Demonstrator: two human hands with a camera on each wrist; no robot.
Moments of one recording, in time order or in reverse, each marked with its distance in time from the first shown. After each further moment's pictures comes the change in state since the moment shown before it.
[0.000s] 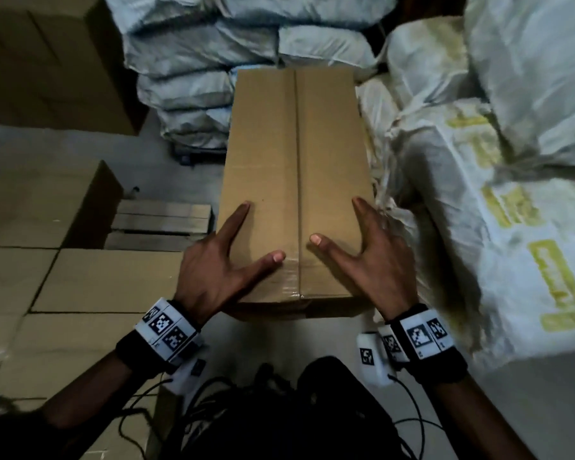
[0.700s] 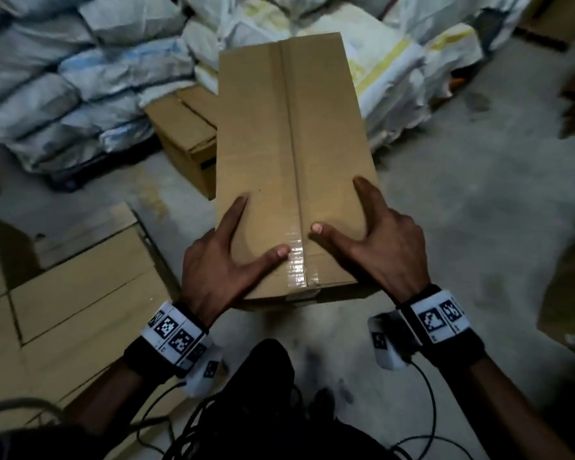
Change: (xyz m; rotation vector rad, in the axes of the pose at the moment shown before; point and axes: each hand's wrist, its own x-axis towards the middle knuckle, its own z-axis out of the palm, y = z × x) left_hand -0.422 -0.041 -0.059 -0.025 -0.323 0.445; right_hand -0.570 -0.041 0.033 -0.034 0.396 0.478
